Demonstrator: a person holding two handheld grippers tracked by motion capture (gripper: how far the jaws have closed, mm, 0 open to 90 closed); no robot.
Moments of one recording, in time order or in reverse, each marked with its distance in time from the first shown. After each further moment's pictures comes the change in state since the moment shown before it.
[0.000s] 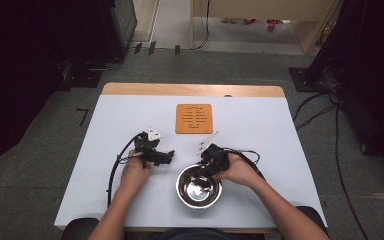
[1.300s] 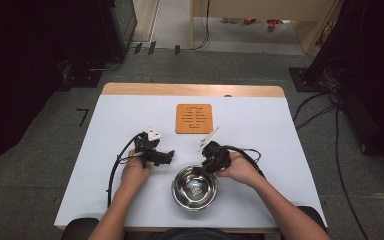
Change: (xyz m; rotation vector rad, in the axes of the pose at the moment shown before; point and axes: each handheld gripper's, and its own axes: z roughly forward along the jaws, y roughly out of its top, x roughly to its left) left arm 0.000 0.000 0.000 0.002 0.000 0.004; right arm -0.003 0.004 -0.008 0.034 0.078 0.106
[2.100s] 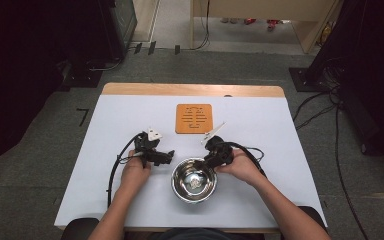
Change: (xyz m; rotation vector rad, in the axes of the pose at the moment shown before) left arm 0.000 0.000 0.000 -0.004 0.000 -0.006; right arm -0.008 0.001 -0.011 -0.071 -0.039 0.100
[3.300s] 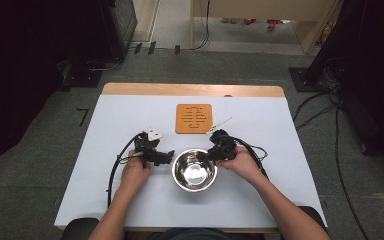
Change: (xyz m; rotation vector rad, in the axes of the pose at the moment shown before) left arm 0.000 0.000 0.000 0.004 0.000 0.004; right arm -0.014 0.001 -0.011 -0.077 -0.072 0.123
